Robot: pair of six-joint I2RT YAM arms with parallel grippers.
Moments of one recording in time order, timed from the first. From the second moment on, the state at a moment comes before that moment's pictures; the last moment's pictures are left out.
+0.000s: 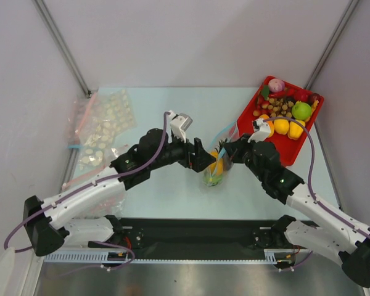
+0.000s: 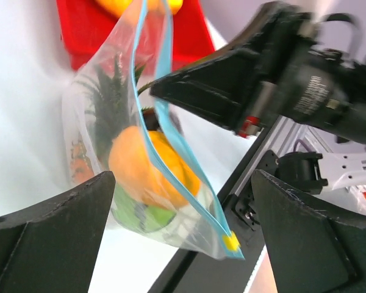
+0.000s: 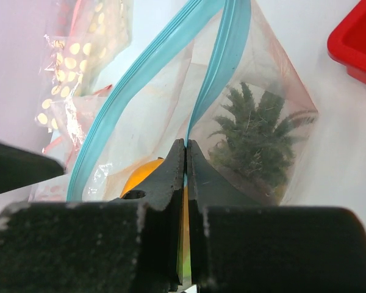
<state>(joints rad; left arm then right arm) -0.90 1.19 1.04 -0.15 0.14 -0.49 0.68 0.90 0.69 -0.02 0.22 0.65</state>
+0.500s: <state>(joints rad) -1.21 0.89 0.57 0.16 -0.14 -0.18 0.66 0.91 0.69 -0.02 0.22 0.65</state>
